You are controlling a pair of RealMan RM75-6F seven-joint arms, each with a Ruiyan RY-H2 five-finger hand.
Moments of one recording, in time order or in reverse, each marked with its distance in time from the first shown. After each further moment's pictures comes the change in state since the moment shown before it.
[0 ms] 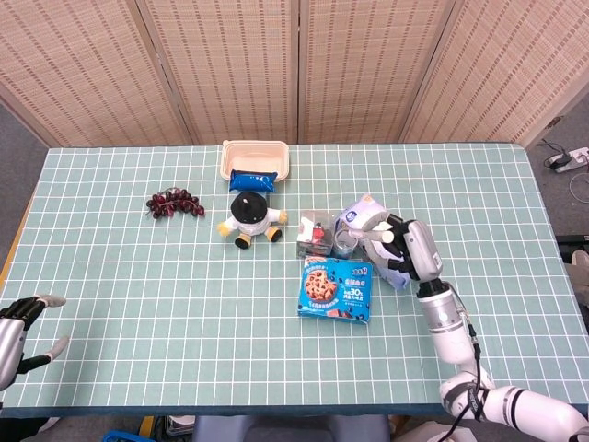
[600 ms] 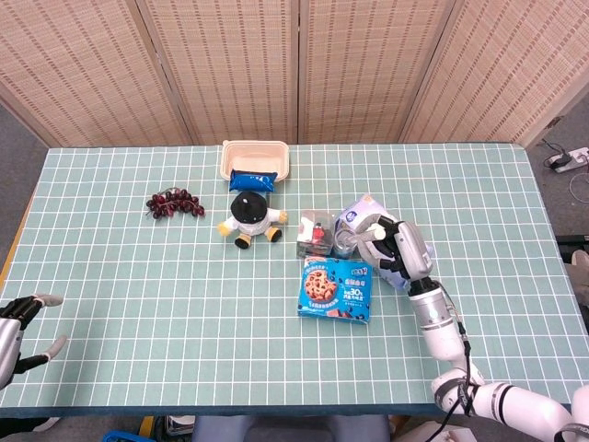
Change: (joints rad) left arm 0.003 0.006 -0.002 0.000 -0.001 0.007 -0.016; right arm 0.019 -0.056 -0.002 0.068 0.015 -0.042 0.028
